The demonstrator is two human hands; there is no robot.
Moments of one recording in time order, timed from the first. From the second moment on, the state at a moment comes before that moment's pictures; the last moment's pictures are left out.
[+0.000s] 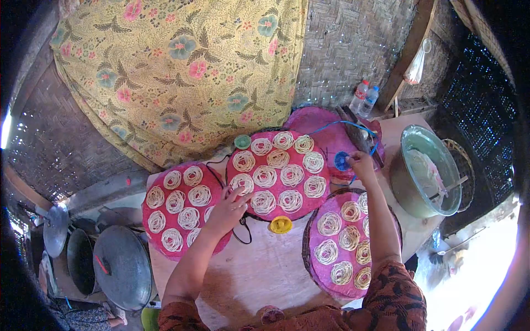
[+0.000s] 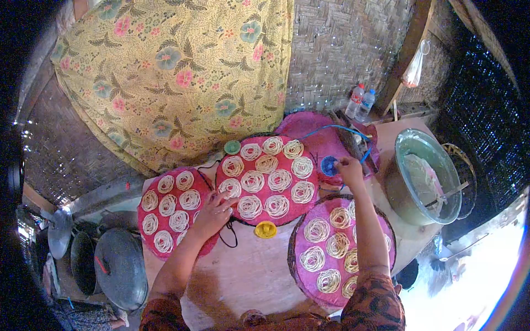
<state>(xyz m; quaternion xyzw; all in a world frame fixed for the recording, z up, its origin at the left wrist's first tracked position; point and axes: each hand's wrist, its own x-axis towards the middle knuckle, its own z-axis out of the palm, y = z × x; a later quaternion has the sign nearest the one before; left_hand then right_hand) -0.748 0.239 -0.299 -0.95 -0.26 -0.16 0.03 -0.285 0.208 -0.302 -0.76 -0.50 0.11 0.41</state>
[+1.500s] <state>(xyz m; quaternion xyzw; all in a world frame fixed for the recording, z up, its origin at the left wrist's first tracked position) -0.936 0.056 -0.200 -0.78 -0.56 -0.23 0.13 -0.448 0.174 -0.296 -0.66 -0.65 0.18 0.33</state>
